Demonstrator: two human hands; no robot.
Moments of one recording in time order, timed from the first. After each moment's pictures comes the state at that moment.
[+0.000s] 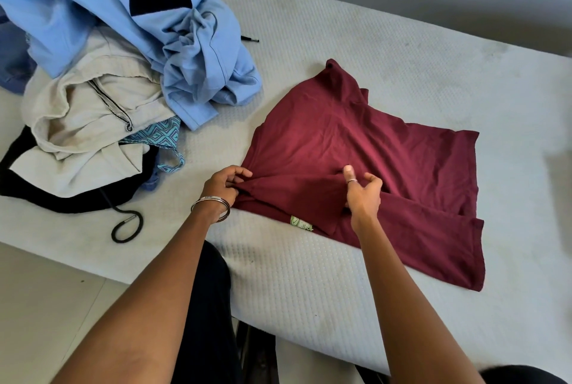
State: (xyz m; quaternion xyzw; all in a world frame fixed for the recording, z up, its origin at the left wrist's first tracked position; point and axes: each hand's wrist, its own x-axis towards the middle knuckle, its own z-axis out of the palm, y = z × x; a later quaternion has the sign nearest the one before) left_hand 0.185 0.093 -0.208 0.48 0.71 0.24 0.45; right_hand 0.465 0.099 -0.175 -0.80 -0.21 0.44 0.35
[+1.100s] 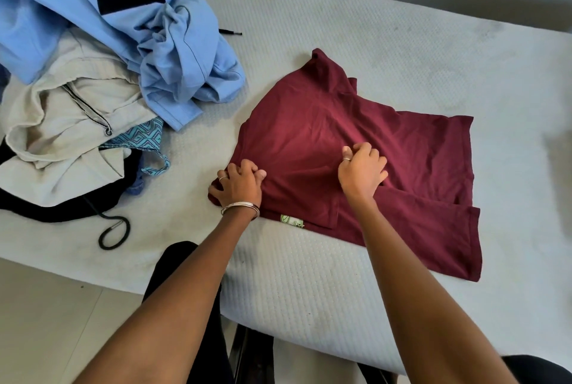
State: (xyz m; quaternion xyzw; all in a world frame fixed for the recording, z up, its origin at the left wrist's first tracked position) left_hand 0.274 0.097 -0.199 0.56 0.82 0.05 0.14; right_hand 0.483 0.136 -0.189 -0.85 -0.47 0.18 0.18
